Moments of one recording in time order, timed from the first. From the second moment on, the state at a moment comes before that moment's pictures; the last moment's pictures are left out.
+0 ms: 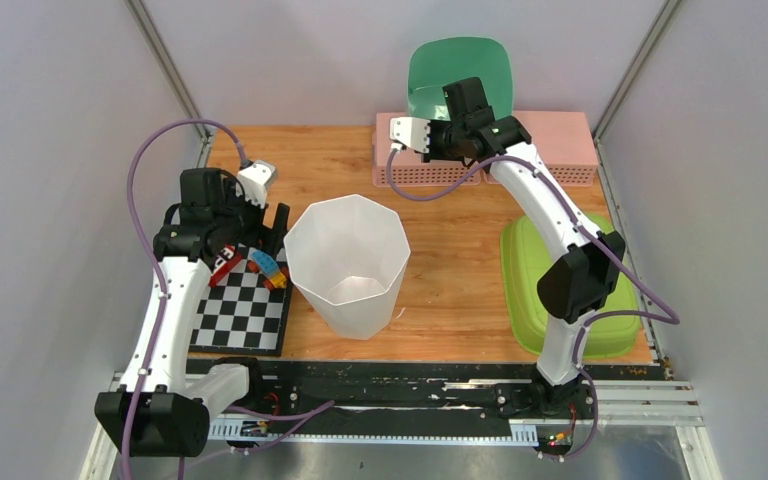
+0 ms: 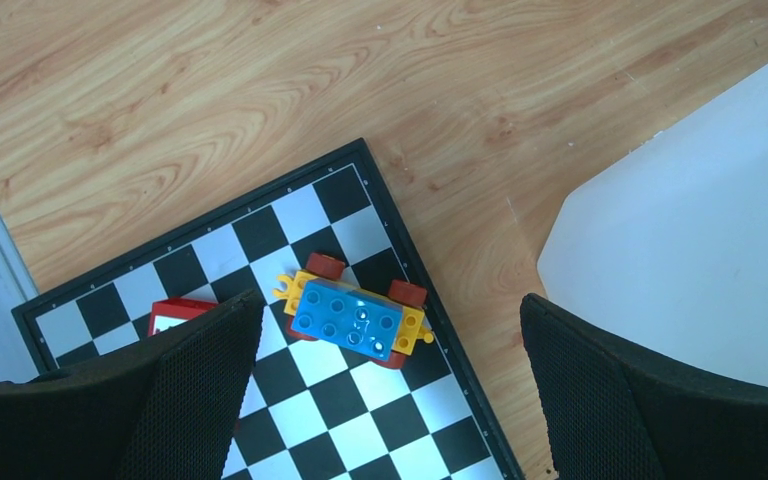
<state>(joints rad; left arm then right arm) 0.02 1.05 1.09 -0.75 0.36 0.35 0.47 1.86 1.99 -0.81 -0.14 -1.18</state>
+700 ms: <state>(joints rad) 0.02 1.05 1.09 -0.74 0.36 0.35 0.48 1.86 1.99 -0.73 -0.10 -1.19</state>
